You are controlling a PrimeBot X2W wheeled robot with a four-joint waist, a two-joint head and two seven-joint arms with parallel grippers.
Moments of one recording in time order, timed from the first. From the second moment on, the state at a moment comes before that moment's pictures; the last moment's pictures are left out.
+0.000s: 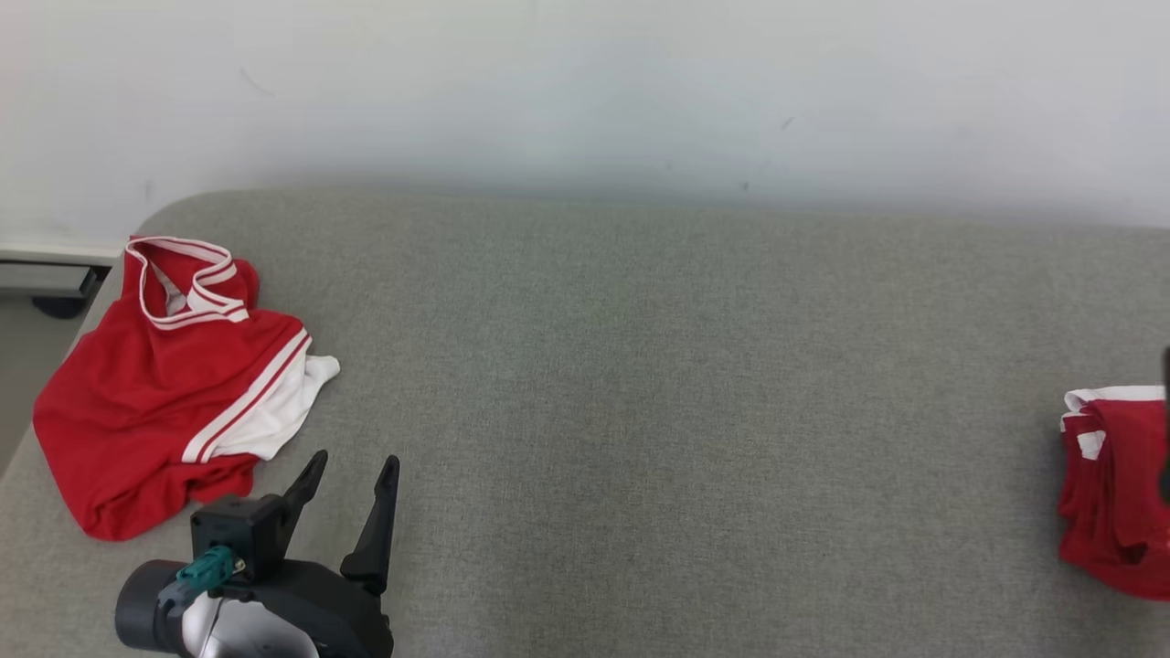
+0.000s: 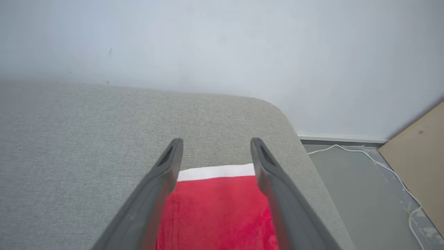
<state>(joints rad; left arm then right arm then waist) -0.15 0.25 -0.38 0.07 -0.33 0.10 0.06 -0.39 -0.46 -0.15 0.62 0.24 0.04 0.12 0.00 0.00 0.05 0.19</state>
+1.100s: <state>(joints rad) -0.08 0.24 -0.37 0.06 -0.33 0.11 0.04 -0.01 -0.13 -0.03 0.22 0.29 0.03 -0.07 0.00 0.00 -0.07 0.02</state>
